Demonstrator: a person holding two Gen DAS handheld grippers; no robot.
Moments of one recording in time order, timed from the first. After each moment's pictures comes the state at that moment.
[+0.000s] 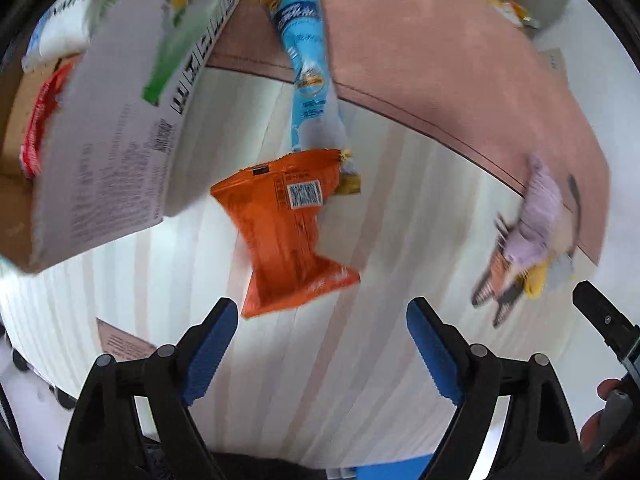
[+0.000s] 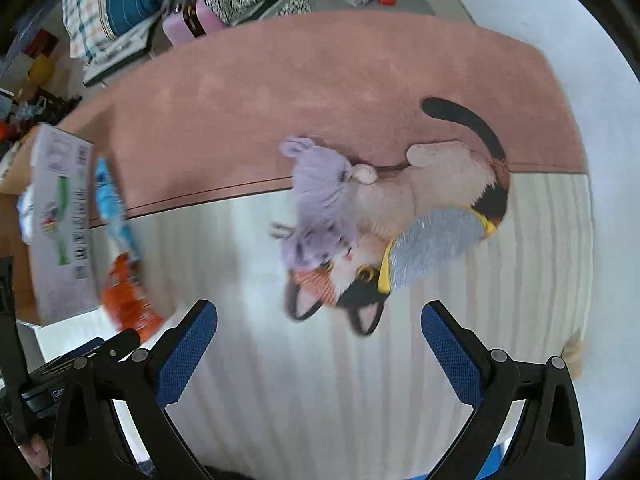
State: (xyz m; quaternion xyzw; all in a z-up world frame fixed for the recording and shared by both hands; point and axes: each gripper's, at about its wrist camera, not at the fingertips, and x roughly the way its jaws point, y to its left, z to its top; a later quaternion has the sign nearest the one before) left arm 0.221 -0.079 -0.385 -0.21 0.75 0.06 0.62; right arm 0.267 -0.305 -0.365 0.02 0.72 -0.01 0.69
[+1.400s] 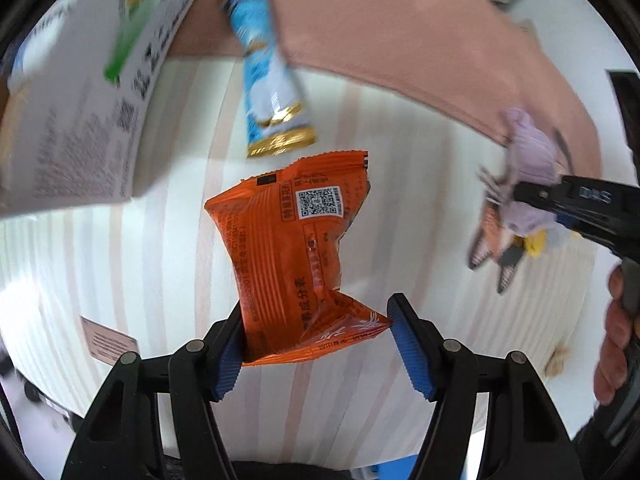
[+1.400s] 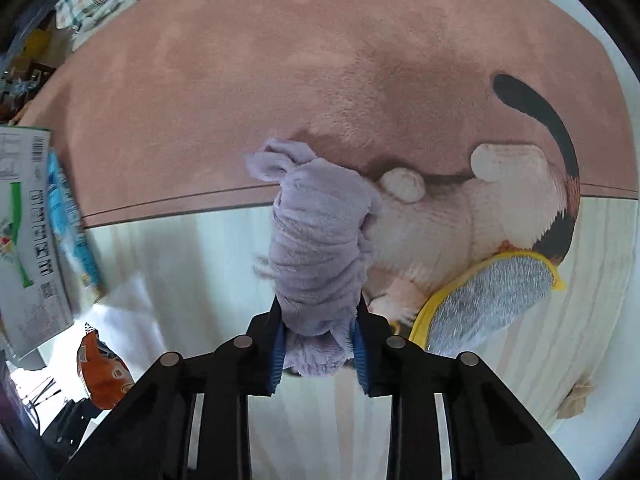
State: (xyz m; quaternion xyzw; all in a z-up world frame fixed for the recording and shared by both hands) left arm 0.173 -0.138 -0.350 -0.16 0.73 0.00 0.66; right arm 0.284 -0.290 -0.441 0.03 0.76 0.02 0.65
